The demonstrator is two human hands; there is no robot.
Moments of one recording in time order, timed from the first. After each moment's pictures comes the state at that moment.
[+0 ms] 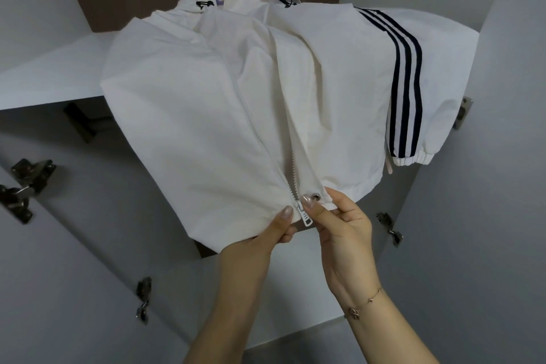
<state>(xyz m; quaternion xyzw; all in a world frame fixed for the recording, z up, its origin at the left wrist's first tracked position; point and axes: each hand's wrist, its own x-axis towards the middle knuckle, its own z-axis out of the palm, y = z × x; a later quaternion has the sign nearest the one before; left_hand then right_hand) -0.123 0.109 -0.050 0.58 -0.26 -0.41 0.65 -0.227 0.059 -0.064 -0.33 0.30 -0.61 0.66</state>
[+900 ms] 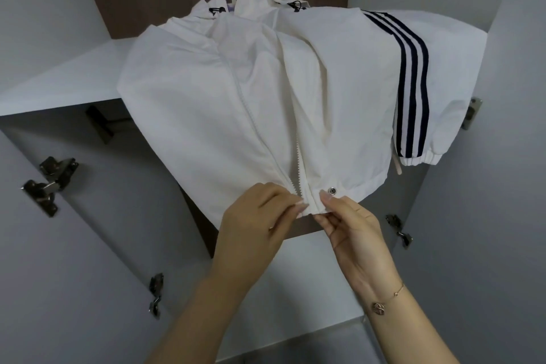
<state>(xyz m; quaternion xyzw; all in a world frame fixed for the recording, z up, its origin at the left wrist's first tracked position) -0.089 0.093 -0.049 0.49 -0.73 0.16 0.45 -0.240 0.053 -0.067 -0.32 0.28 -0.56 0.71</state>
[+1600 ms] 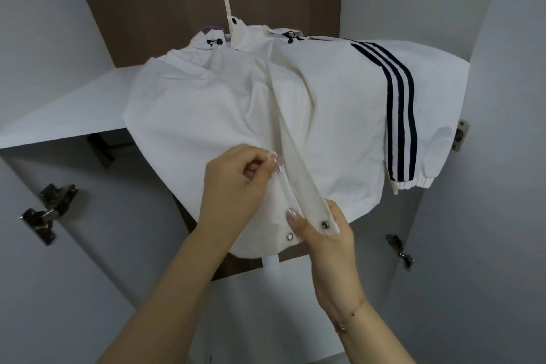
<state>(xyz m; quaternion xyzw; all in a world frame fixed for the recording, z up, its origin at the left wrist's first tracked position) -0.081 0.056 0.026 0.54 -0.63 0.00 0.55 -0.216 0.055 -0.060 -0.40 0.29 -0.60 0.62</state>
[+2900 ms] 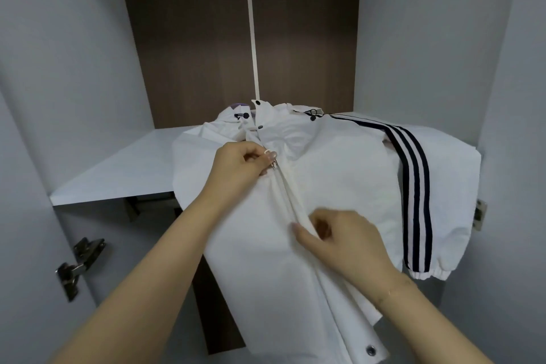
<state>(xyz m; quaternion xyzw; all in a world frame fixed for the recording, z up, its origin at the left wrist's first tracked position) -0.023 -0.013 0.116 0.56 -0.60 -0.11 0.56 -0.224 -0.010 0.039 -0.82 0.44 -0.36 0.08</state>
